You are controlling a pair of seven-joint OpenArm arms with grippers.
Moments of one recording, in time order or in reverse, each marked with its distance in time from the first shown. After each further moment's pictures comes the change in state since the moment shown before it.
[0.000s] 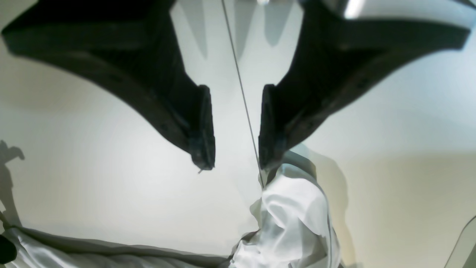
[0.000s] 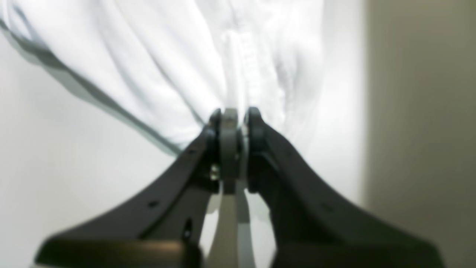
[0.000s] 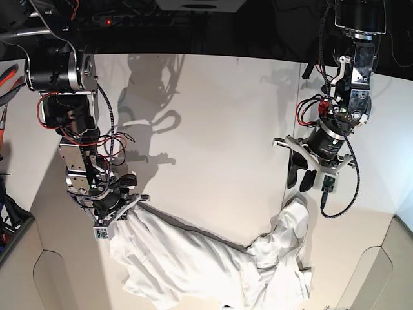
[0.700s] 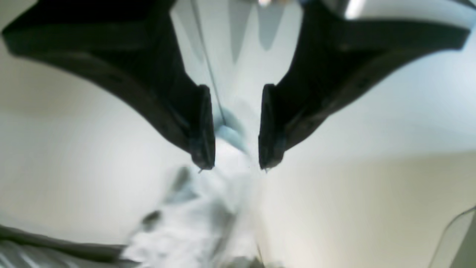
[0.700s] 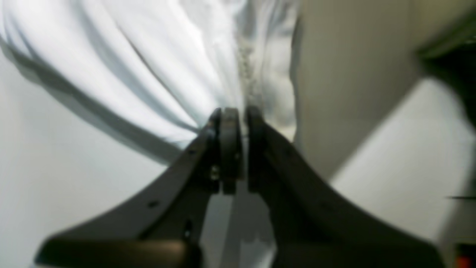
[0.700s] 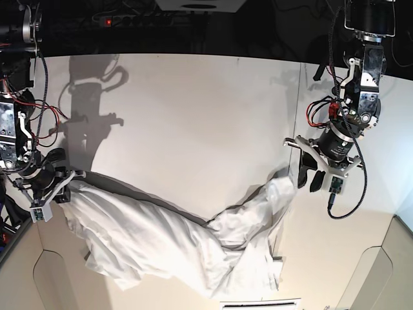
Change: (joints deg) left arm -0.4 -3.2 0.0 0.0 0.0 0.0 1.1; right arm -14.8 18.0 -0.2 28.4 11.0 9.6 -13.6
